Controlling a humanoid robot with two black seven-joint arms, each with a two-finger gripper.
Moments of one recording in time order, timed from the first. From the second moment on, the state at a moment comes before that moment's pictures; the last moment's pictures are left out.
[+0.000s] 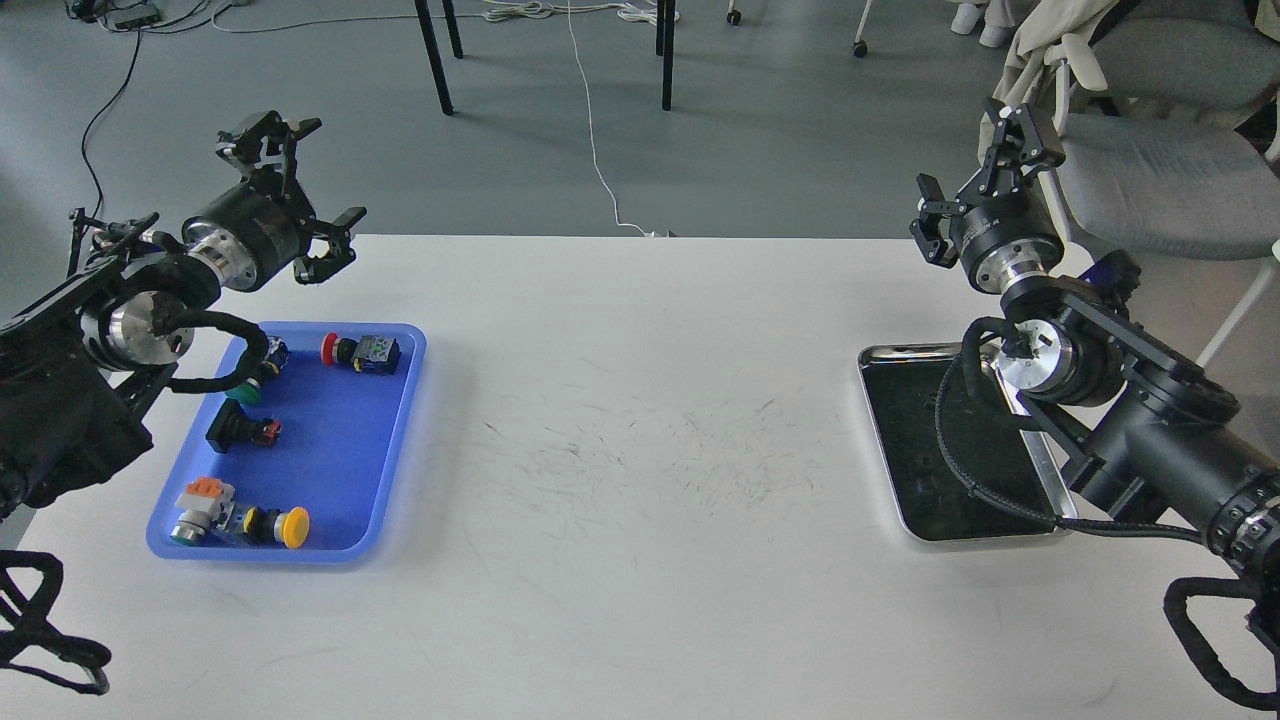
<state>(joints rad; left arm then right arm) -0.91 0.40 -0.53 -0.48 -0.03 -0.42 -0.10 0.83 -0.28 0.60 0.69 -0.01 0.01 0.43</state>
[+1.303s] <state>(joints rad) -0.90 0.42 -0.53 -0.48 -0.04 -0.43 -0.10 0.82 -0.29 0.59 0.69 -0.01 0.01 0.43</state>
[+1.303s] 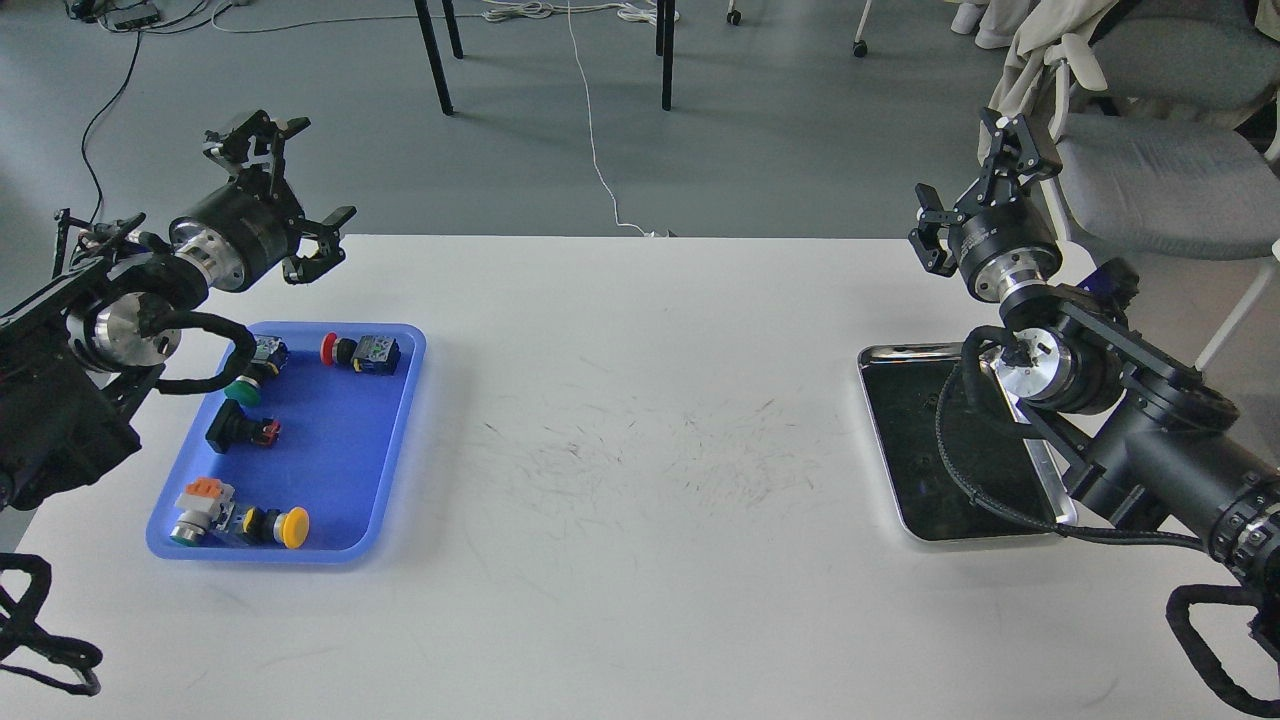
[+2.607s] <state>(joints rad) -0.90 0.42 -0.54 -0.48 -0.04 -0.44 -0.10 1.03 -0.71 0.07 0.99 -0.09 0.08 0.40</state>
